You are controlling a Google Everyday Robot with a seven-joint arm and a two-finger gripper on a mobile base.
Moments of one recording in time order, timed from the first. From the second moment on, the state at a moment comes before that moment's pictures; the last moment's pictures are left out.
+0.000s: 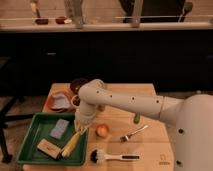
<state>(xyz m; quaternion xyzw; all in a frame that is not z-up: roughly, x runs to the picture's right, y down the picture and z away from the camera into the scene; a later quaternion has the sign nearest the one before) -0.132 0.209 0.733 -0.32 -0.36 -0.37 0.79</state>
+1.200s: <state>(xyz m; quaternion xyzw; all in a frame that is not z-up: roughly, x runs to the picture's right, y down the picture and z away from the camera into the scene) -0.186 0.188 0.761 -0.32 -0.39 -0.41 0.76</state>
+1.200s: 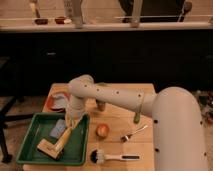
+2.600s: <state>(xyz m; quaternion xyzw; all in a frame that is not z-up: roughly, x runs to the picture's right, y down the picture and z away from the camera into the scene) -0.180 0.156 0.781 -0.29 -0.42 -0.48 0.71</state>
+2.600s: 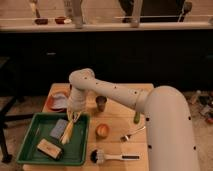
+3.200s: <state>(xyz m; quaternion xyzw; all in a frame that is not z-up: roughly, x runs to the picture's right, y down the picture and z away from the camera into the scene) -0.181 0.153 0.781 -0.29 -0.43 -0.49 0.70</state>
